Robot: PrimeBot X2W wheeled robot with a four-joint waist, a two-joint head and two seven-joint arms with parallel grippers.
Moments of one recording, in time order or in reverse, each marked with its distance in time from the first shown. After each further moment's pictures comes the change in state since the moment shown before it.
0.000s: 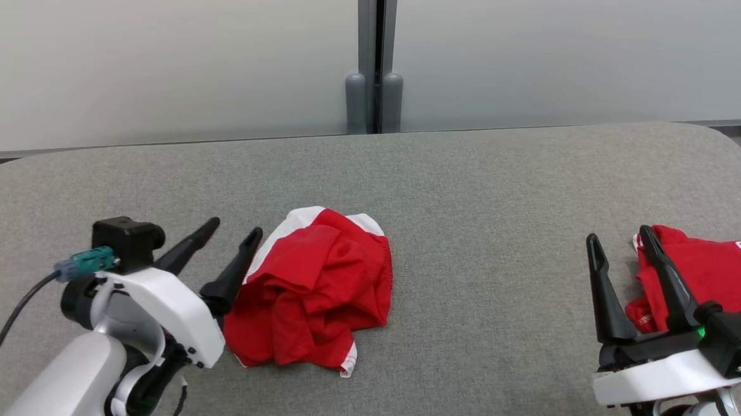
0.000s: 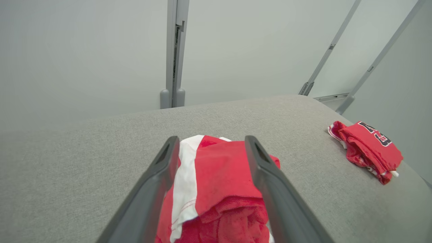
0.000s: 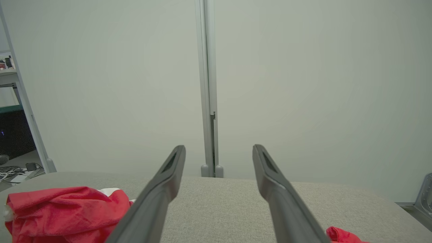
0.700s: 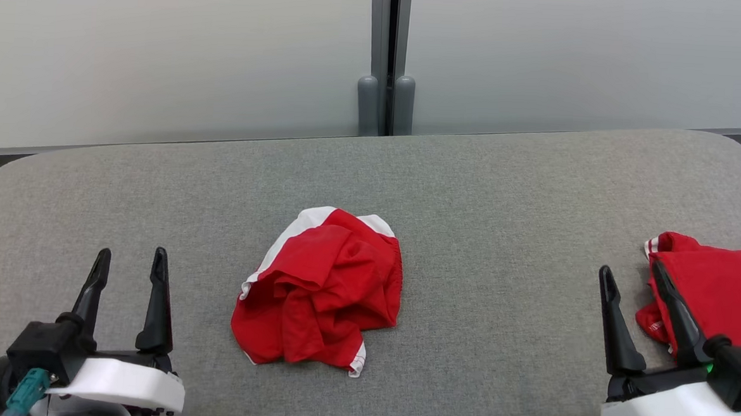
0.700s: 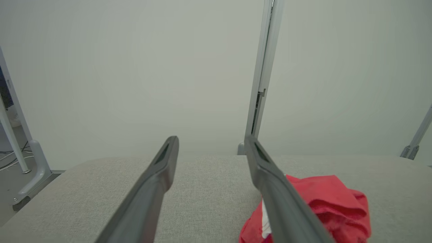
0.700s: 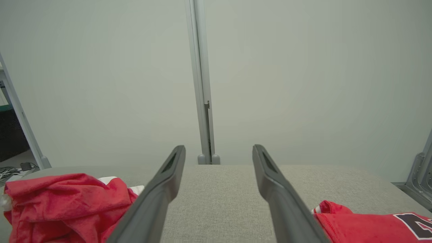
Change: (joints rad) left arm 0.289 -0.008 0.197 -0.179 0.238 0.306 -0.360; right arm 0.094 0.030 -0.058 -0.016 -0.012 0.000 0.000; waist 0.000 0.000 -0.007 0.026
